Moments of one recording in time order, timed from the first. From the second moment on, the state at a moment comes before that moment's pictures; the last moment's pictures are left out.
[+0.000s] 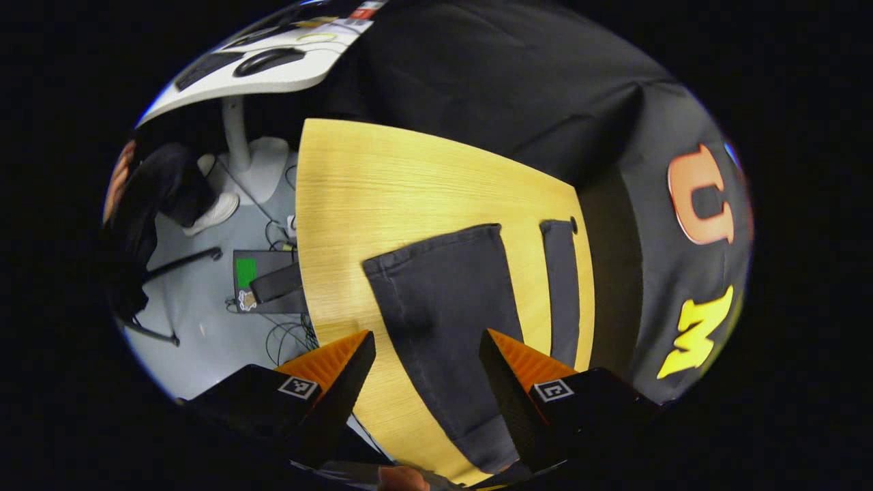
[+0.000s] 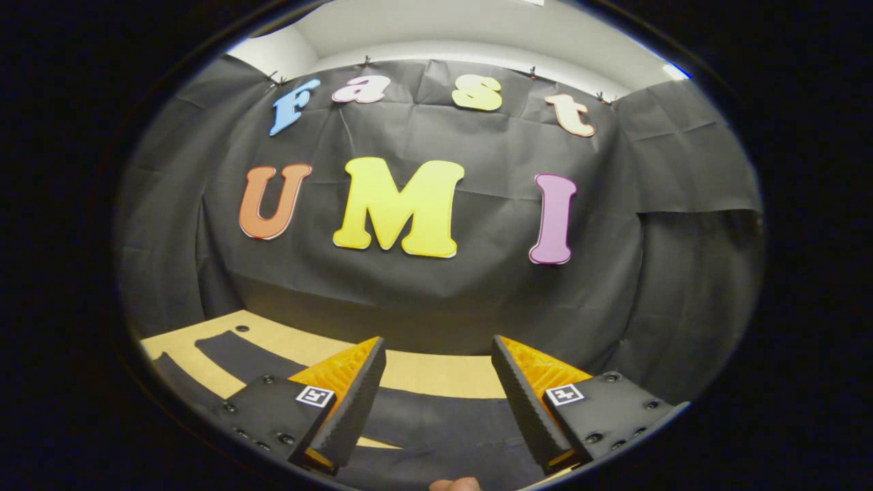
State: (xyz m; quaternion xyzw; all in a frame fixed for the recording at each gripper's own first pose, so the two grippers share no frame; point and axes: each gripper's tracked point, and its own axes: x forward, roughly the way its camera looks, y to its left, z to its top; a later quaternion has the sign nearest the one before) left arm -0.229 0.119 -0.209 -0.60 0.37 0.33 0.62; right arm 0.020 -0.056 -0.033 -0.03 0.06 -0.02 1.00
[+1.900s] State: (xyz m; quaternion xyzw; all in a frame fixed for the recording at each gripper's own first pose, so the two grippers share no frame) left arm -0.219 0.143 -0.249 -0.59 0.41 0.34 0.60; right arm -0.099 -0.265 -0.289 0.35 0.56 -0.27 0.70
